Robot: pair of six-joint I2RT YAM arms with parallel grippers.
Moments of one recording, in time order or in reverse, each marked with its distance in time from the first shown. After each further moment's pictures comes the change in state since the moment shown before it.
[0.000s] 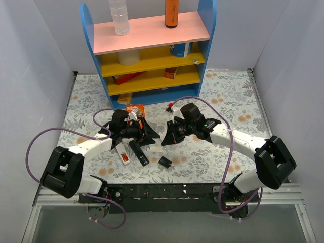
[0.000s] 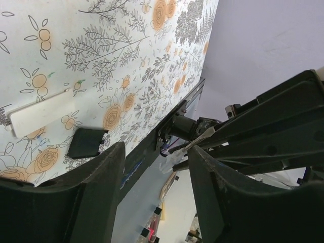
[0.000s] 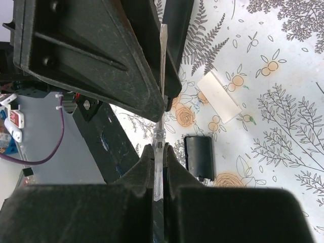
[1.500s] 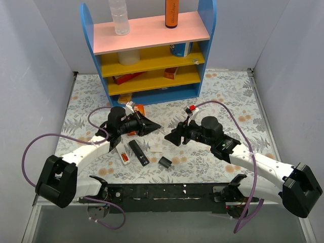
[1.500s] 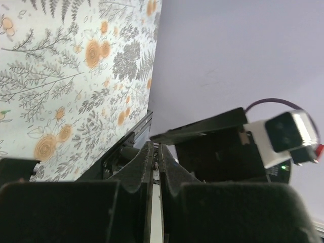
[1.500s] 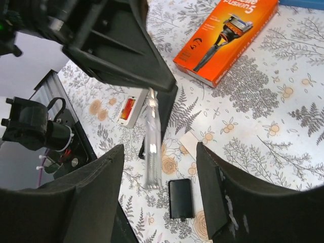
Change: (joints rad) left arm -0.033 -0.071 0.020 0.166 -0.120 -0.311; right arm 0.033 -0.361 -0.288 0.391 0.275 0.007
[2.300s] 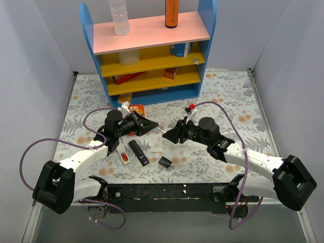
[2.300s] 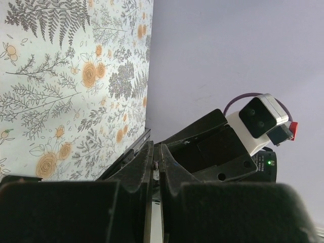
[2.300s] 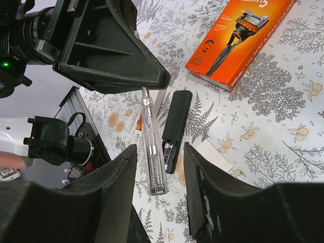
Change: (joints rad) left arm 0.002 -0.083 -0.077 0.116 -0.097 -0.010; right arm 0.000 0.076 -0.071 0.202 0.000 0.181
